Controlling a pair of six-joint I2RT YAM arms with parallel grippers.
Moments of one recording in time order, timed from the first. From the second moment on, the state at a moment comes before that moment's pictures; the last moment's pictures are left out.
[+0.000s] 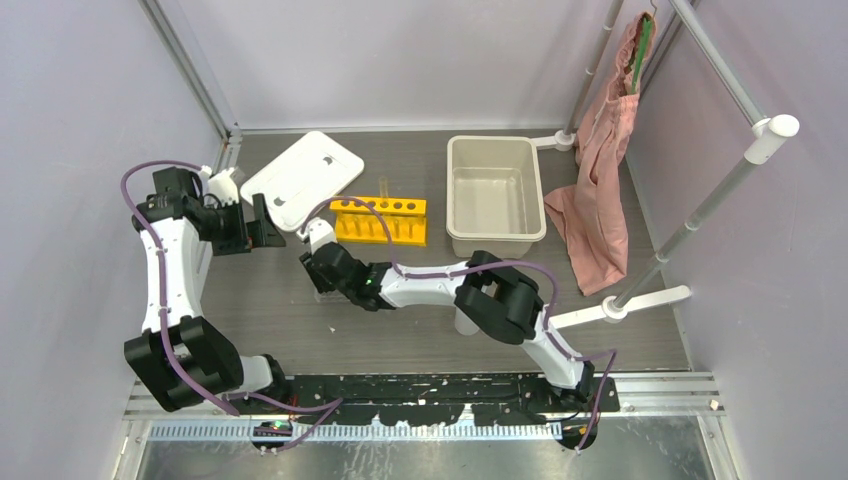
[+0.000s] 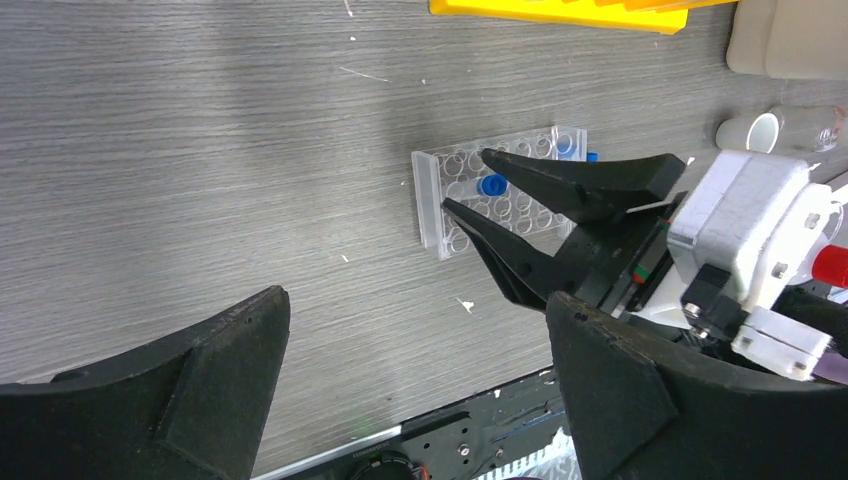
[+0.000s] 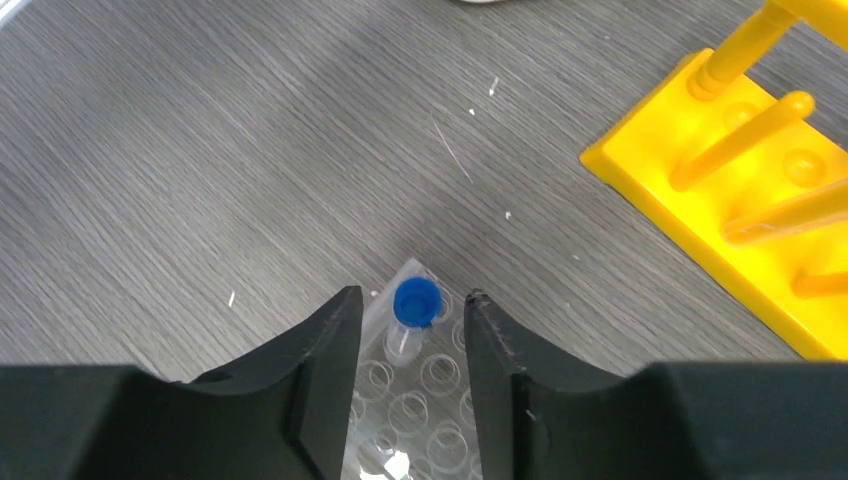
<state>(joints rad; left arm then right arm) 0.38 1.31 1.25 -1.10 0.56 0.22 1.18 2.21 1.57 0.17 0.36 0.26</state>
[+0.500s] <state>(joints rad) 0.38 1.31 1.25 -1.10 0.57 0.21 1.17 1.83 1.41 -0.05 0.43 0.50</state>
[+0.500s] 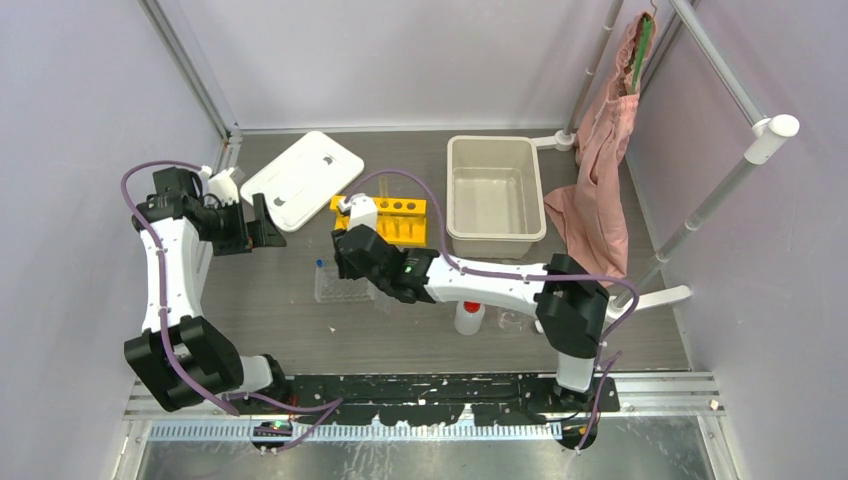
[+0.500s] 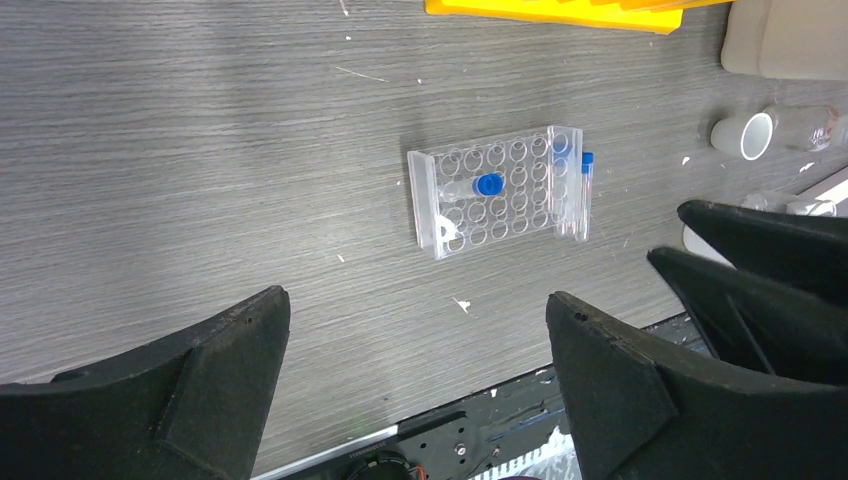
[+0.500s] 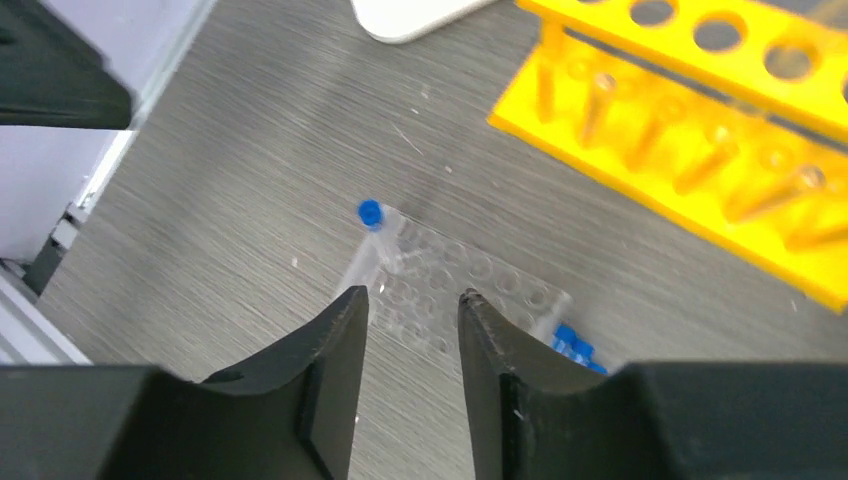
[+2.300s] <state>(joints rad) 0.38 1.31 1.25 -1.15 0.67 0.28 1.03 1.92 1.40 -0.56 0.35 0.81</state>
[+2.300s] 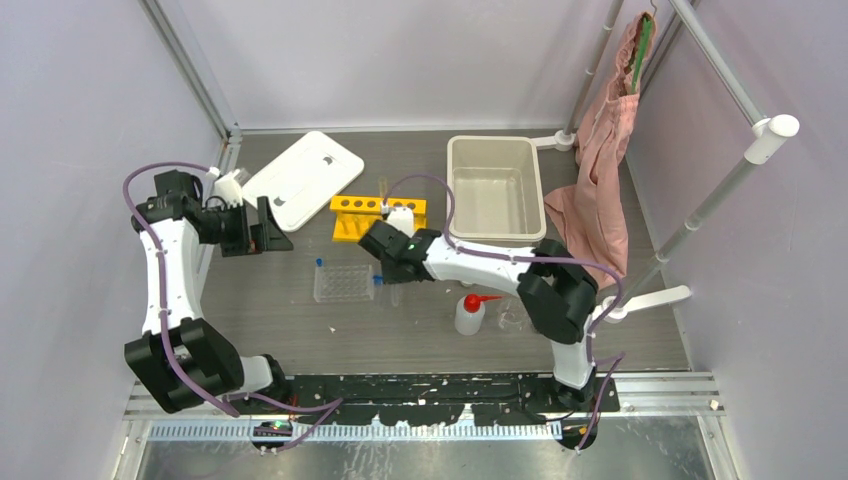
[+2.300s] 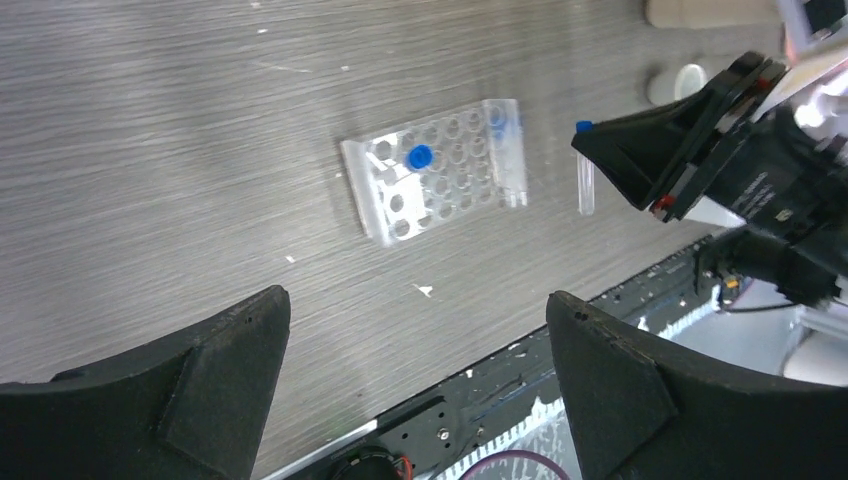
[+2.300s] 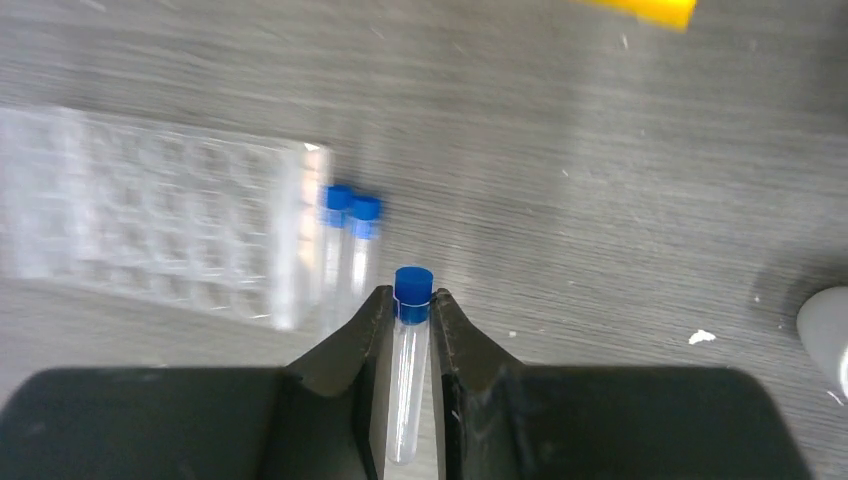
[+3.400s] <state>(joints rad) 0.33 1.23 1.23 -1.34 1.07 0.49 1.11 2.02 1.94 -0.35 0.21 0.84</state>
